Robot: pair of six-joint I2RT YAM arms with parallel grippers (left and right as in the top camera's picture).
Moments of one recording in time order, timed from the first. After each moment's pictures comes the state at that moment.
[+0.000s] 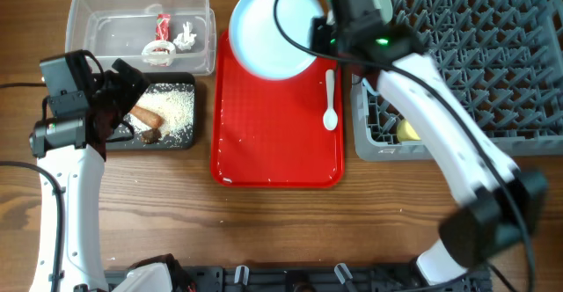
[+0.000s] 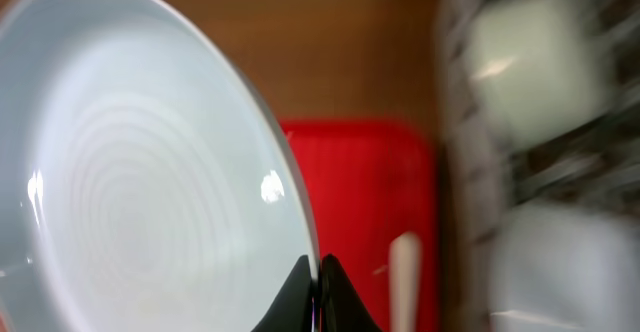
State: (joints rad) left arm 0.24 1.31 1.09 -0.68 0.08 -0.67; right arm 0.43 1.75 1.66 -0.68 0.13 0.40
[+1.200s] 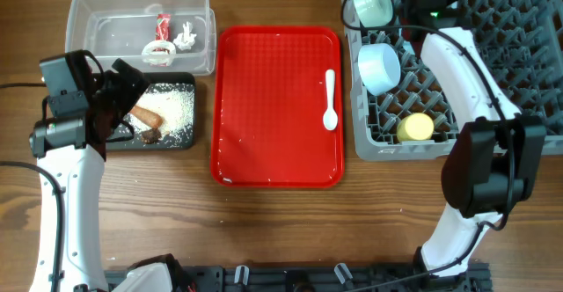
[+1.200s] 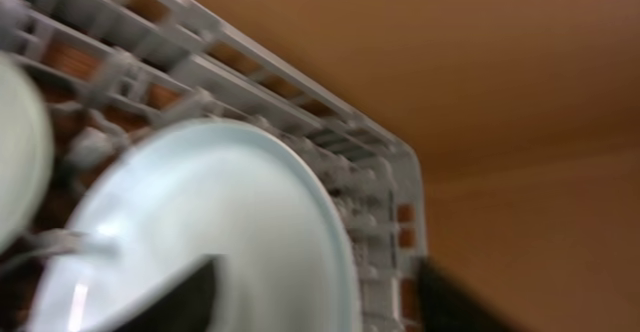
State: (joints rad) left arm 0.24 1.31 1.09 -0.68 0.08 -0.67; right arm 0.11 2.00 1.66 -0.22 0.58 -0.68
